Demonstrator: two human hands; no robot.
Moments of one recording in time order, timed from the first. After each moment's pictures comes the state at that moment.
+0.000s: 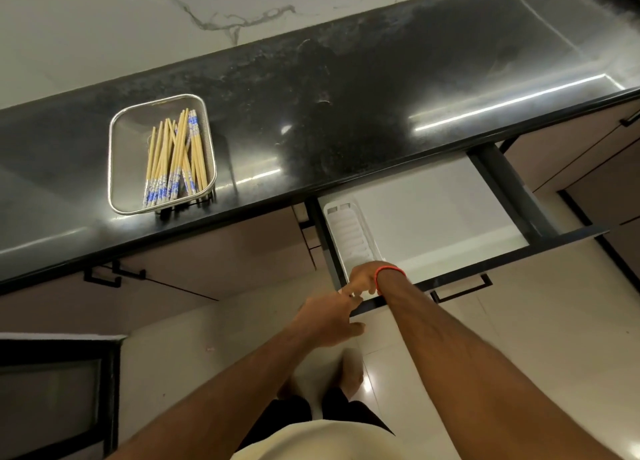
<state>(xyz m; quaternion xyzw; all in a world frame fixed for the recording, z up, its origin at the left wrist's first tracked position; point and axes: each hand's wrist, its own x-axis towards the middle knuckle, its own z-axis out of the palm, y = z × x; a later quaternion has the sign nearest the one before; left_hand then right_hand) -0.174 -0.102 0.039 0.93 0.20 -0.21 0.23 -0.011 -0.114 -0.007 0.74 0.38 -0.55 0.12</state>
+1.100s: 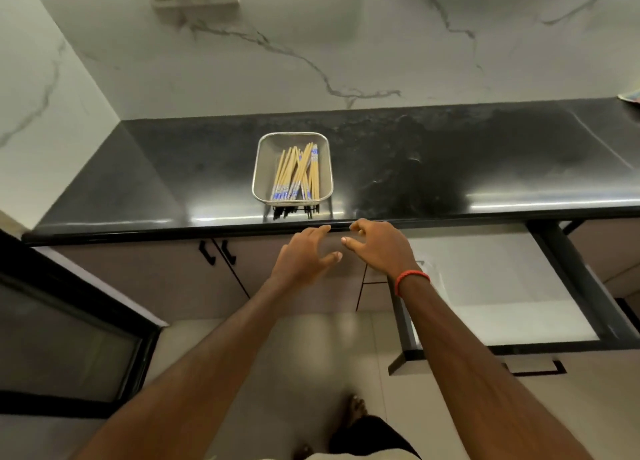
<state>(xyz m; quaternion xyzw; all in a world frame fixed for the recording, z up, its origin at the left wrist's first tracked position) -0.331 0.015 0.154 0.86 0.42 0.11 0.26 -0.157 -0.052 0.160 0.78 0.58 -0.11 -0.20</state>
